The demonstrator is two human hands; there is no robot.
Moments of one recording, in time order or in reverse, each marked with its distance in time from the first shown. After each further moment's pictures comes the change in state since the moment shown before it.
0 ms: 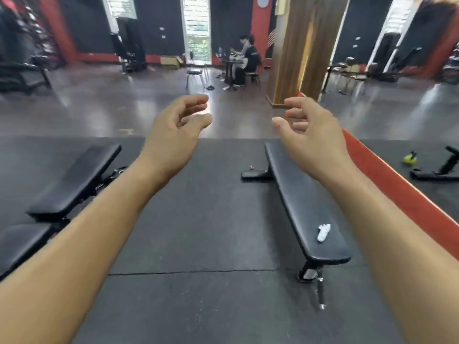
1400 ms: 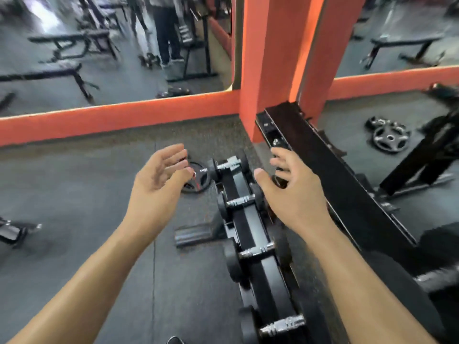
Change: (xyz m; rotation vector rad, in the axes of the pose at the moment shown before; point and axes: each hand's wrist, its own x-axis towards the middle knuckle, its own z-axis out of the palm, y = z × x) left_hand -0.862 0.183 -0.121 -0.474 -1.621 0.064; right_hand -1.086 -0.375 -0.163 -0.403 1.188 1.174
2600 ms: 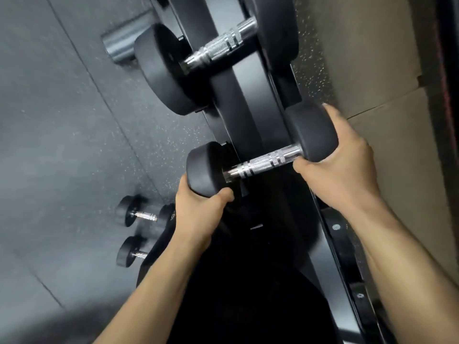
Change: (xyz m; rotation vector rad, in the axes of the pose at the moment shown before) left_hand -0.186 -0.338 0.172 0.354 -0.037 -1.184; right_hand -0.127 0.354 0.055 -0.275 -0.241 0.865
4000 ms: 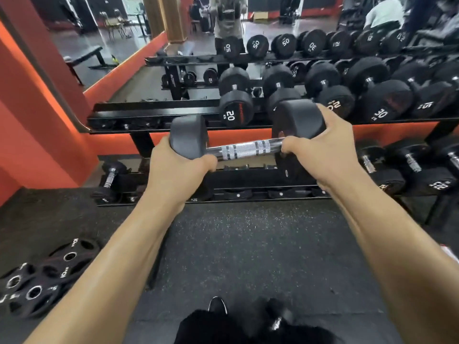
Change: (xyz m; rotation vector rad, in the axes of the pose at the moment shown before) left_hand -0.156 0.094 -0.583 0.313 -0.970 1.435; right_hand -0.625 -0.310 0.238 0.768 1.468 -0.008
